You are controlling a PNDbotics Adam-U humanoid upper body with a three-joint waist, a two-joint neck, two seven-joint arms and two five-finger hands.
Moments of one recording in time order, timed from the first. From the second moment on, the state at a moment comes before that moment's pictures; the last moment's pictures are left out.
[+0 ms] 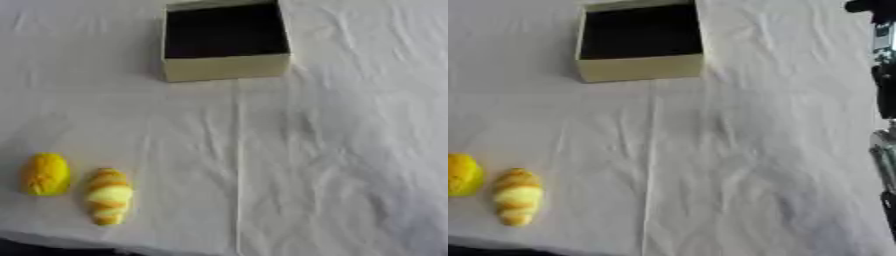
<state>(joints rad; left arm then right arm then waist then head) -0.06 0.98 0.12 -1.99 -0.45 -0.26 -0.23 -0.24 -0.49 -0.10 -1.98 -0.07 -0.28 -0.24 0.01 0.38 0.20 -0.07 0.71</state>
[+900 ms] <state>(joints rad) -0.10 1.01 -0.07 -1.95 -0.67 -0.19 -0.54 -0.25 -0.49 -0.10 -1.98 -0.08 -0.27 -0.23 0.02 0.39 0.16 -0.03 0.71</state>
